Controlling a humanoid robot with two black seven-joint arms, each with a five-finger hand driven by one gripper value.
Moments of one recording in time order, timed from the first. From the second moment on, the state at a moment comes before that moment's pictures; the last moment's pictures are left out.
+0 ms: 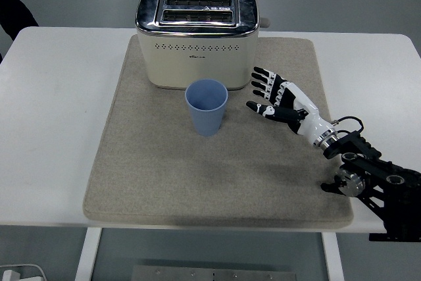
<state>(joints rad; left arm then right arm) -0.05 0.00 -0.06 -0.15 -0.04 -0.10 0.05 0.72 -0.24 0.36 0.83 -0.45 0.07 0.58</state>
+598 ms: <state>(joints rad) -0.05 0.00 -0.06 -0.15 -0.04 -0.10 0.05 0.78 -0.34 0.44 0.82 -0.10 0.14 0.32</state>
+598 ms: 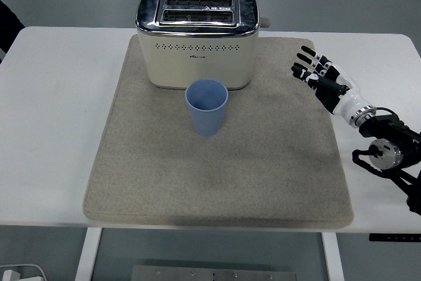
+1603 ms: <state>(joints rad) -0.05 0.00 -0.06 -0.15 -0.04 -0.10 0.05 0.91 -0.37 0.38 0.79 -0.11 0.19 0.18</state>
